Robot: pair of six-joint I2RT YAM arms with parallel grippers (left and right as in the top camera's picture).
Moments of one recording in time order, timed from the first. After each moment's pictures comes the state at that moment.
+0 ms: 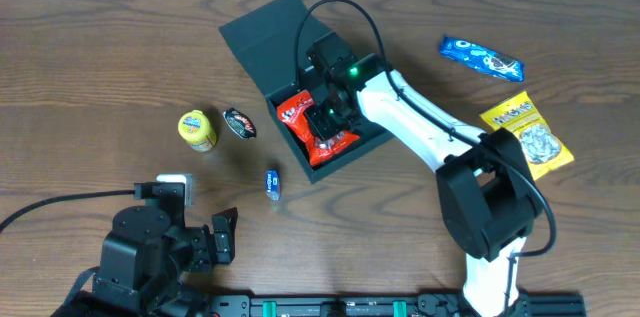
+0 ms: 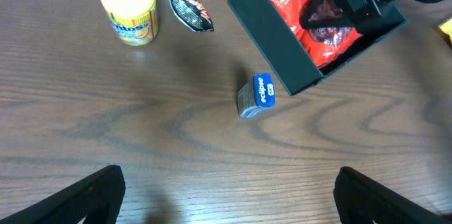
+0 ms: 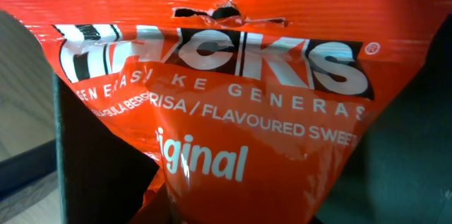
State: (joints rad) left arm -0.35 0.48 0.87 -1.20 0.02 -0.36; right arm 0.59 2.04 1.55 -0.84 -0.23 0.01
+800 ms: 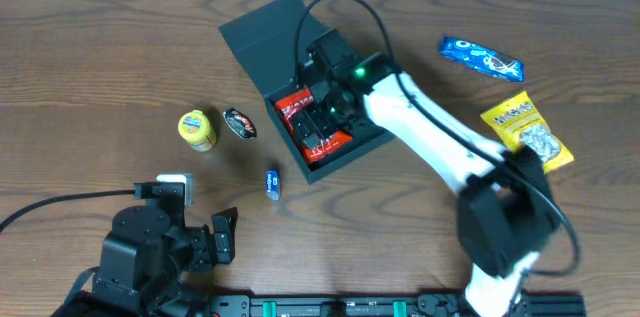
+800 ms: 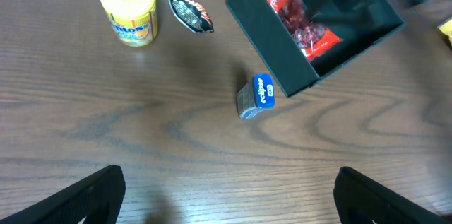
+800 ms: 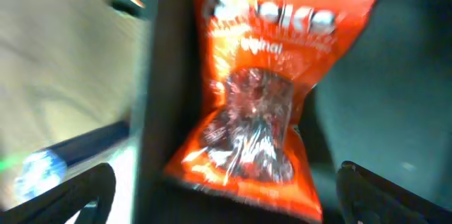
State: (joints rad) left arm -0.35 0.48 0.87 -1.20 0.02 -0.36; right arm 0.61 1.89 1.55 -0.88 -0.23 0.02
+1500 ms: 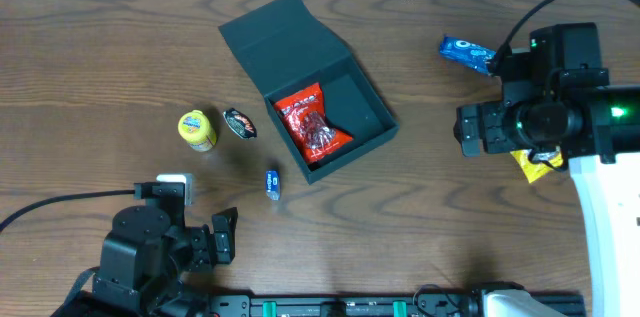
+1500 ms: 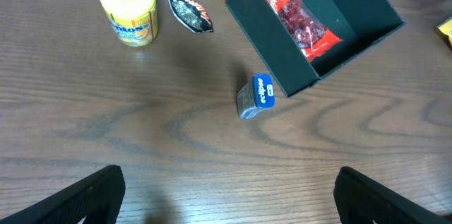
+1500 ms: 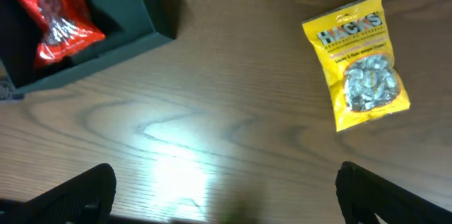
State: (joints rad) left arm -0.35 0.48 0.87 -1.20 0.02 -0.36; right arm 0.06 1.33 1.56 -1.45 -0.05 -0.06
